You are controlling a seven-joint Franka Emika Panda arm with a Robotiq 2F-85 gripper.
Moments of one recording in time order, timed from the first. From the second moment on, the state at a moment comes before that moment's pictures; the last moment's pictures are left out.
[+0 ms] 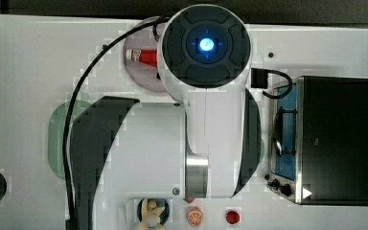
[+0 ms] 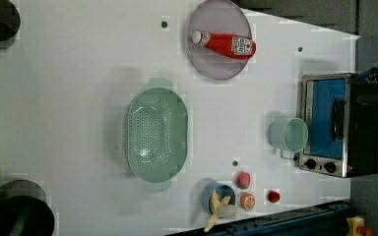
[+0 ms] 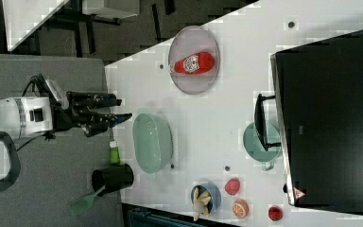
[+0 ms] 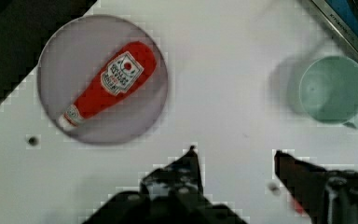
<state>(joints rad) 0.02 -0.03 -0.01 -1.79 -0.02 0.17 0.04</state>
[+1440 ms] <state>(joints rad) 0.04 0.09 0.54 -1.97 0.04 0.34 0.87</state>
